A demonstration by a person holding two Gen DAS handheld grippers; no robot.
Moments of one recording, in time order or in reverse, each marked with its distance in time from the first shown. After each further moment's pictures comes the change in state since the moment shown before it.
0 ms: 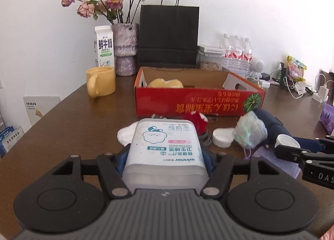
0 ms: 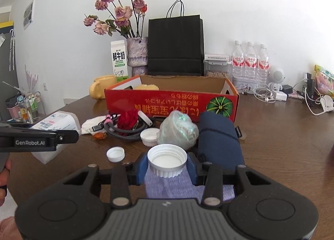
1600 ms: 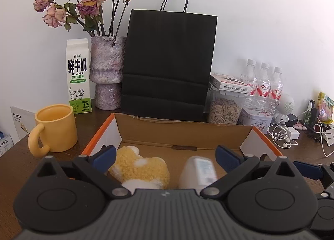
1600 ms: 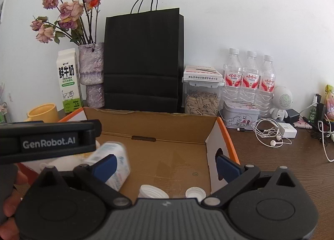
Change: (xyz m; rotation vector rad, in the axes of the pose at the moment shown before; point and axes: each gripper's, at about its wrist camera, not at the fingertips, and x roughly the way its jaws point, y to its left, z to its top) left arm 0.195 -0.047 0.125 -0.107 -0.055 0.059; right arm 0.204 -0.060 0.125 0.014 0.028 -0.134
